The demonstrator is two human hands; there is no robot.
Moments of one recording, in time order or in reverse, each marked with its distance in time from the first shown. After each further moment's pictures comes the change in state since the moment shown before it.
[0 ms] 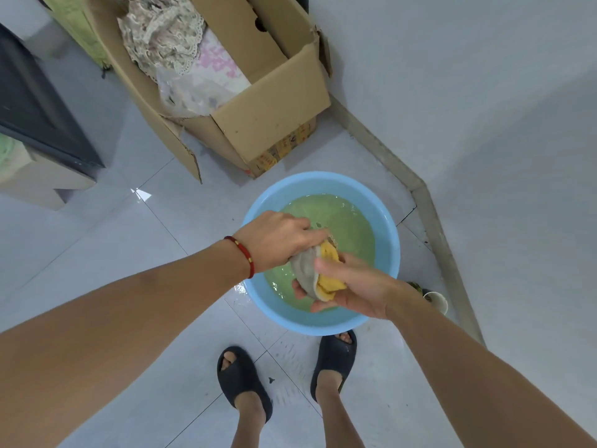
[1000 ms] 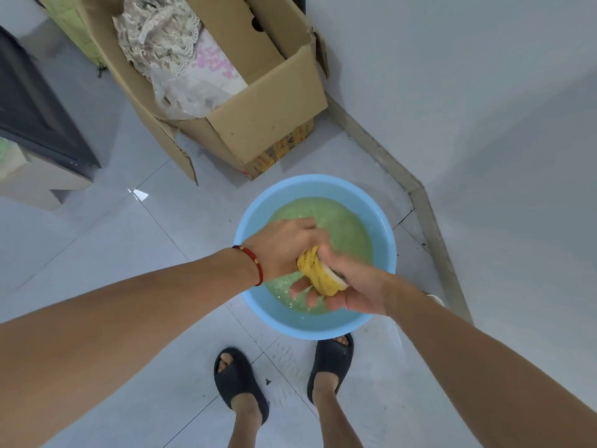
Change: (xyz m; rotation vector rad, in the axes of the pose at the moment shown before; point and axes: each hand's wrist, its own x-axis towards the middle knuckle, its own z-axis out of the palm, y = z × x) left_hand 0.018 0.013 -0.002 -0.298 -0.048 -0.138; right_hand 0.011 -0.009 -0.020 -0.036 -0.069 0.083
